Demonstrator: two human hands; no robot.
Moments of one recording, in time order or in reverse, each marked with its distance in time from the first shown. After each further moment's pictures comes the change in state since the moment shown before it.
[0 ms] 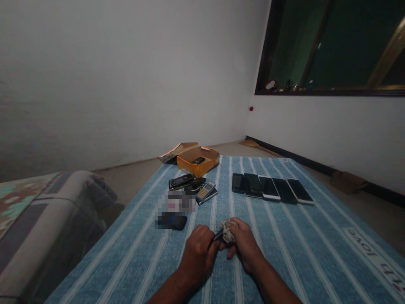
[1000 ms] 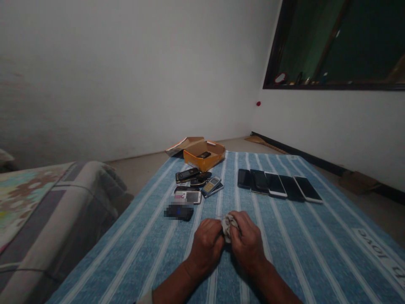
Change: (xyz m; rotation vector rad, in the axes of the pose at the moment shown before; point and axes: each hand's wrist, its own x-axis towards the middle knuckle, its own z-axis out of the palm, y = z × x) left_hand -0.001 0.004 0.011 -0.147 0.111 -0.014; right_hand -0.024 -0.009 0.010 -0.764 0.268 -0.950
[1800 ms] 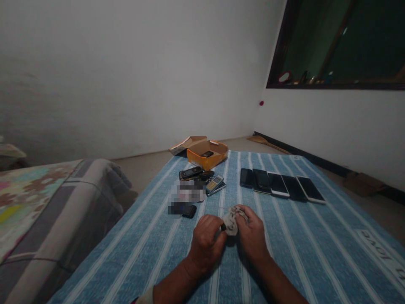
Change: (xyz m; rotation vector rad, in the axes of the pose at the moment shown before) left_hand 0.005 0.013 -0.019 0.001 0.099 0.028; right_hand 0.009 -0.002 0.001 0.290 -0.020 0.408
